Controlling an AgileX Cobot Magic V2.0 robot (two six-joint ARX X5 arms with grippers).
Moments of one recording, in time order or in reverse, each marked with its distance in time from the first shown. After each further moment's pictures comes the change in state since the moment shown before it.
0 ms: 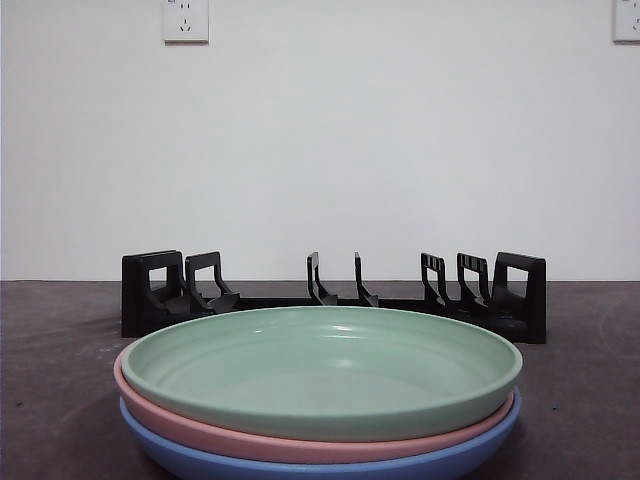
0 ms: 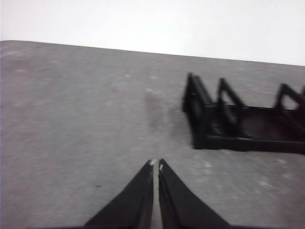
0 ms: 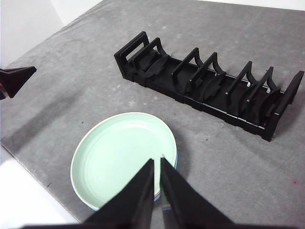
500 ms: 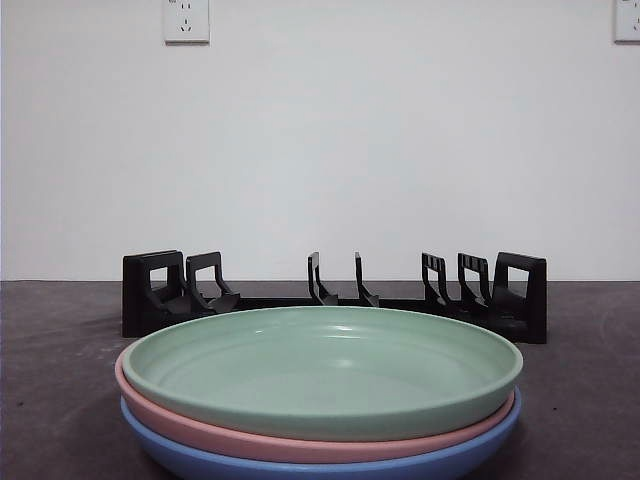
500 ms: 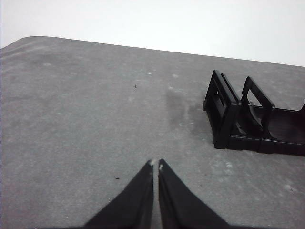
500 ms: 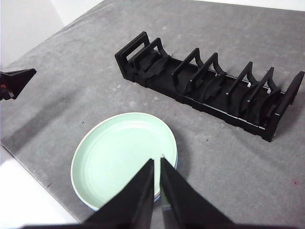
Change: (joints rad) left arm 0.013 -0.032 -0.037 -0.003 -0.050 -0.012; right arm 0.000 0.000 0.000 0.001 0.000 0.000
